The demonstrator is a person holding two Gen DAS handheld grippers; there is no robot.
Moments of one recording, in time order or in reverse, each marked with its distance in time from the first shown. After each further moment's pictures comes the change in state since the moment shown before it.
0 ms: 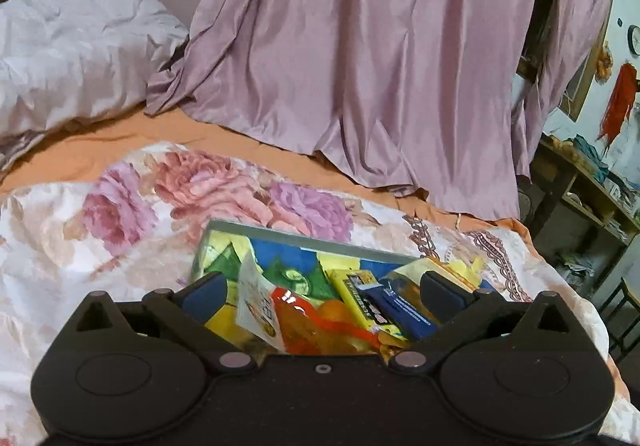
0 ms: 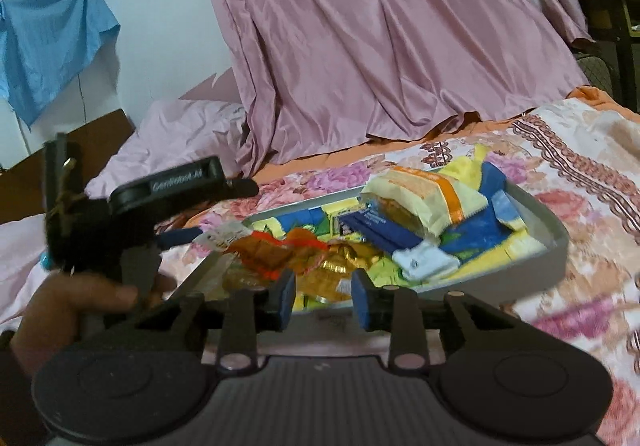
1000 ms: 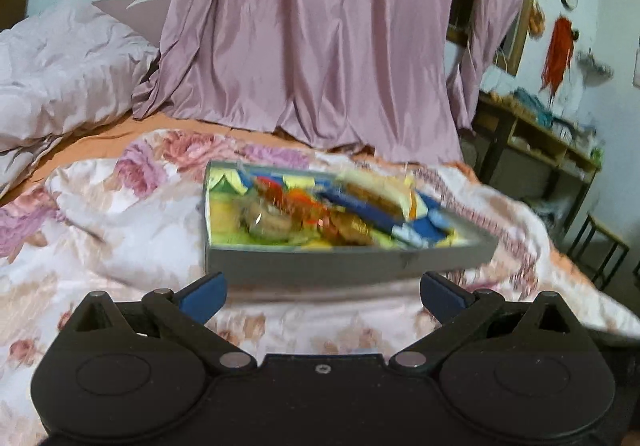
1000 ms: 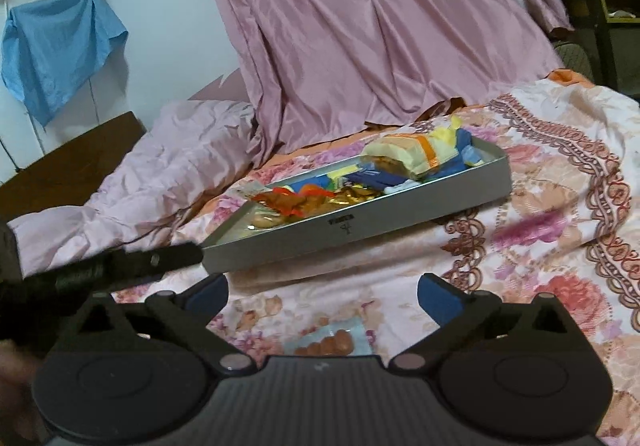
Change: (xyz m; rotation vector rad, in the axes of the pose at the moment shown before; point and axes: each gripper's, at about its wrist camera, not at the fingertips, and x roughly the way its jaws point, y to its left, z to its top) left arm -0.153 -0.014 -0.106 0.163 0.011 -0.072; right arm -0.080 0.007 -0.055 0.032 -0.008 -0.002
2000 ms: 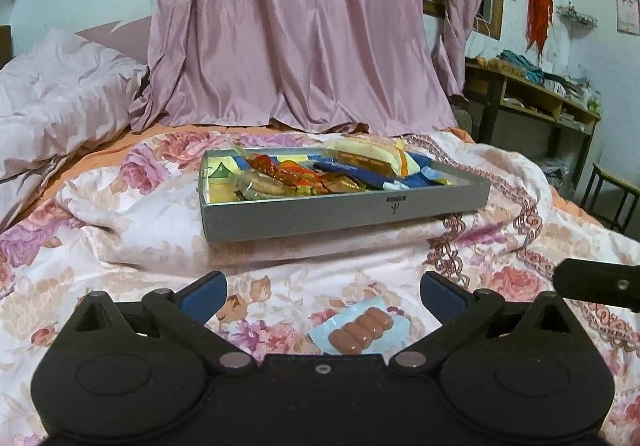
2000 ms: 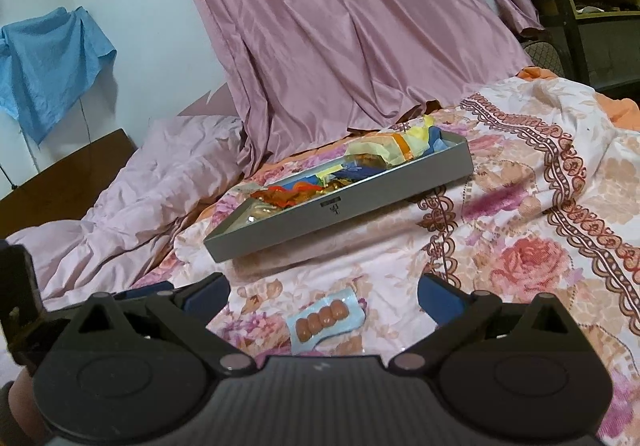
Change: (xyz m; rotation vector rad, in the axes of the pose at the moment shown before) left arm -0.019 -0.023 -0.037 0.147 0.018 0.039; right arm -0.053 0.004 -0.030 0.045 -0.039 -0.032
